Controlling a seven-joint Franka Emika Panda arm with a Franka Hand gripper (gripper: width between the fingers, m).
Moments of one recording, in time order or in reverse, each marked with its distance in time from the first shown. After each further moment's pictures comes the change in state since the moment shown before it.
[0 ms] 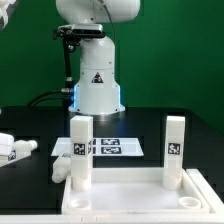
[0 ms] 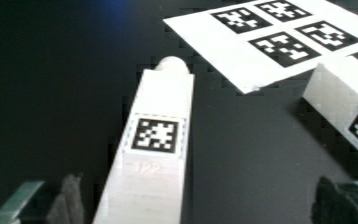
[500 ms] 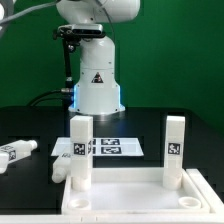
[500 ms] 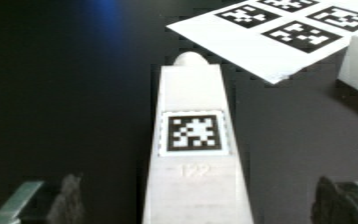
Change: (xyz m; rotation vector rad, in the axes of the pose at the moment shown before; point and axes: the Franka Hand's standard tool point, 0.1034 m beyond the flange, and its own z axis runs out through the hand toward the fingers) arm 0.014 0.018 0.023 0.036 -0.080 0.123
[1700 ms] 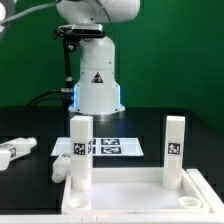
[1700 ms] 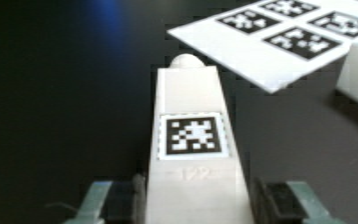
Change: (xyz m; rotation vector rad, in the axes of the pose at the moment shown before) arm -0.017 -0.011 -0.011 -0.018 0.010 -0.038
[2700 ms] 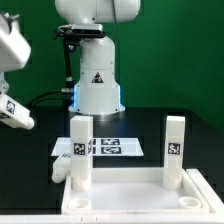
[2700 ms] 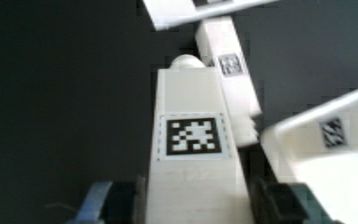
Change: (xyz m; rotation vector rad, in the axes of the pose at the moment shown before) arm -0.100 -0.081 -0.102 -0.049 0.635 -0.303
